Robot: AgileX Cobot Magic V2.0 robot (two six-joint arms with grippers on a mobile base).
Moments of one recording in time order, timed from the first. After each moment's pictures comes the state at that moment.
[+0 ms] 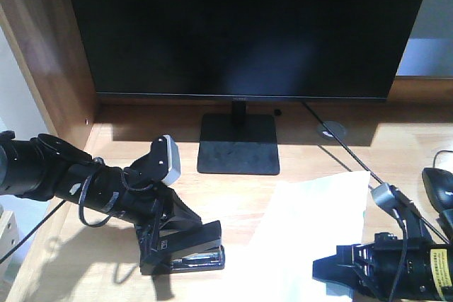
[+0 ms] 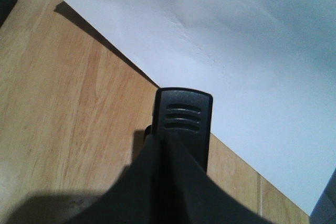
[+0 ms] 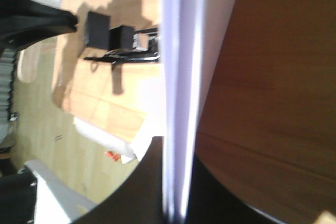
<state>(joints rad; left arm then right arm) -0.30 1.83 -0.92 -1.28 0.84 1.99 -0.05 1.37 -0.33 -1.77 -0.84 2.02</state>
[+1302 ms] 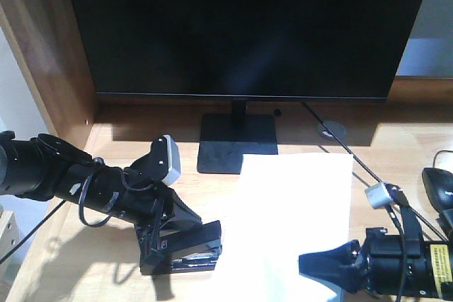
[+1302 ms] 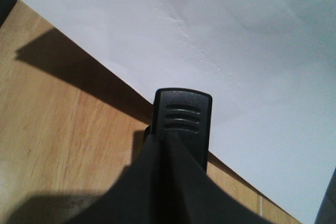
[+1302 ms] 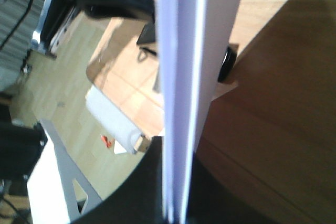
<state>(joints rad) -0.30 1.83 -0.92 -1.28 0.84 1.99 -0.05 1.40 -0.33 -1.66 -1.00 1.63</state>
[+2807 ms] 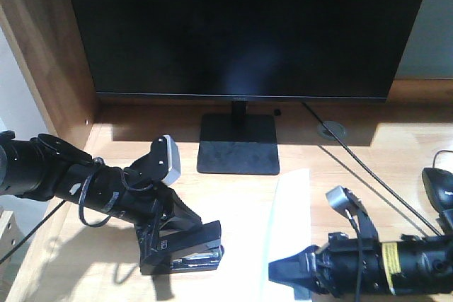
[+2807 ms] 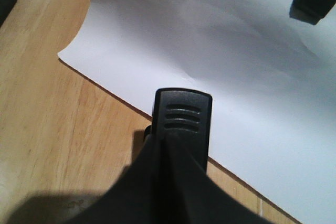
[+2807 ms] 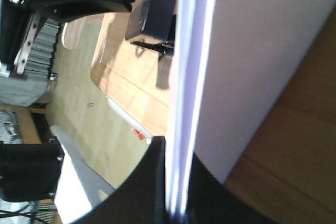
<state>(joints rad) -0.30 1.83 -0.92 -1.28 0.84 1.99 0.13 1.63 -0.38 -1.46 -0.96 1.64</state>
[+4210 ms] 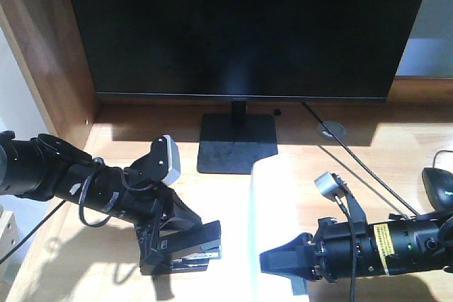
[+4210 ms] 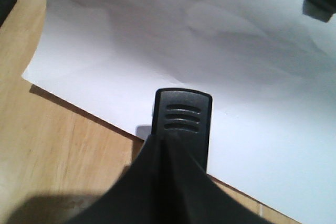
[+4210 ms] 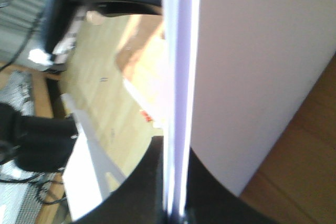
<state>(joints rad) -0.30 1.83 -0.92 -1.28 0.84 1.99 0.13 1.66 -0.48 -1.58 -1.02 1.65</state>
